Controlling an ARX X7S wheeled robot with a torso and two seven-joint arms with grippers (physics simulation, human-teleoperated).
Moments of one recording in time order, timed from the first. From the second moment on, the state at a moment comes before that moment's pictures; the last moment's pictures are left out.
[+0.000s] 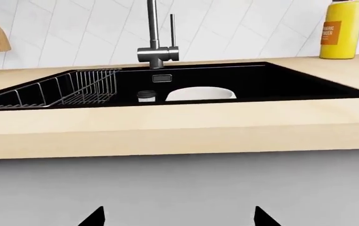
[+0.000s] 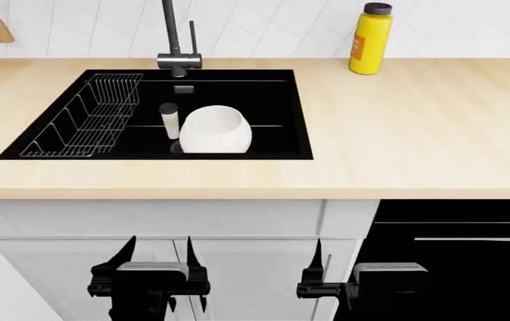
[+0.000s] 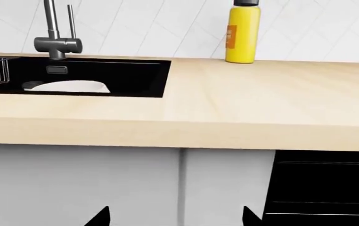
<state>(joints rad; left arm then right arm) -0.01 -0.12 0.14 0.04 -0.07 -0.02 -0.16 0.02 0.11 -0.15 0.00 0.09 0.00 0.15</state>
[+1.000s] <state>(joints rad) -0.80 -0.36 -0.05 0.51 -0.53 -1.33 -0.13 0.83 0.37 0.08 -0.38 0.59 1.13 0.14</state>
